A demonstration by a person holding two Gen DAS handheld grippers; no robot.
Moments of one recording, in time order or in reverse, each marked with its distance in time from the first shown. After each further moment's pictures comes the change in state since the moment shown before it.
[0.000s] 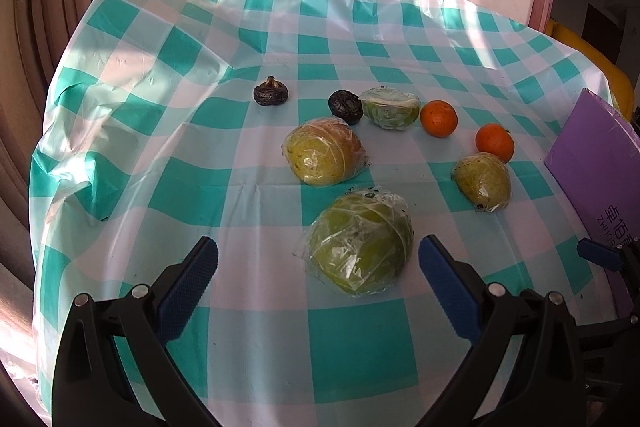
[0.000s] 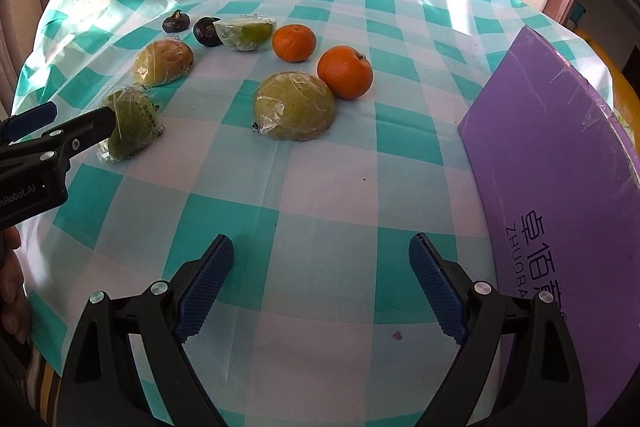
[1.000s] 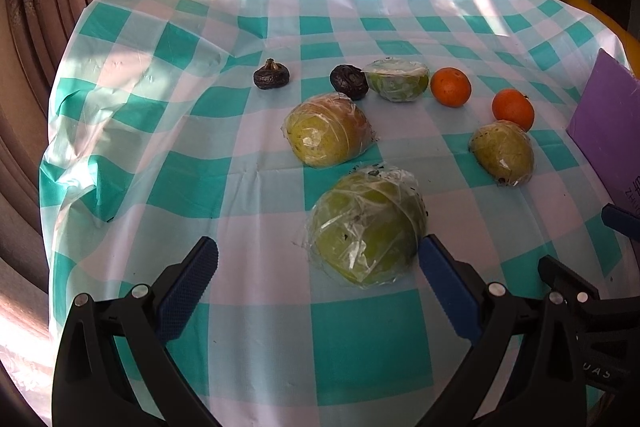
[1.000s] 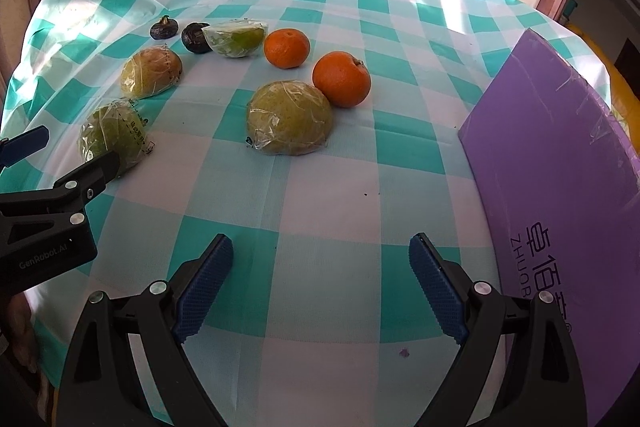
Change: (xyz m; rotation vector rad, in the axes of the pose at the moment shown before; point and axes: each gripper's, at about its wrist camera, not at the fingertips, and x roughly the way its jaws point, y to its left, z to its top) left arm 0.014 -0.011 -0.003 0.069 0.055 0.082; right arm 0.006 0.005 0.010 0.022 0.001 -0.035
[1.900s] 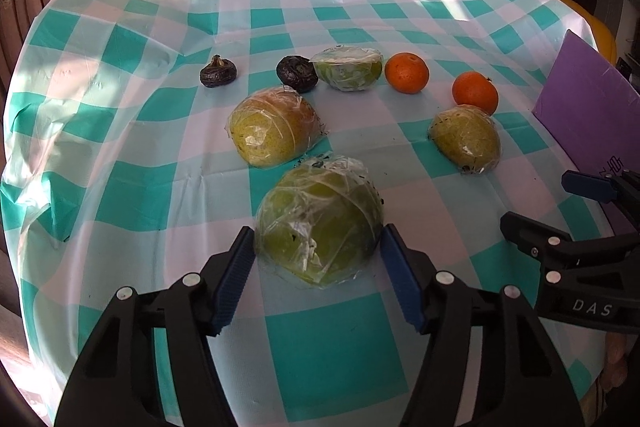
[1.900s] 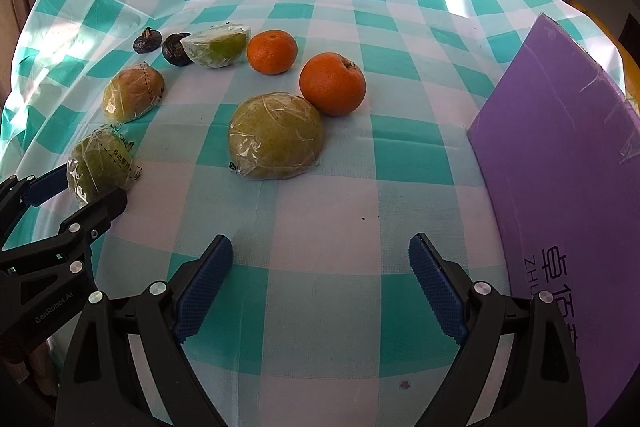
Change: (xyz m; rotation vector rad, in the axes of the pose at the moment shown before) left arm 0.011 -0.014 -0.001 0.070 0.022 -0.146; right arm 0.020 -0.016 0.021 0.071 0.049 0.063
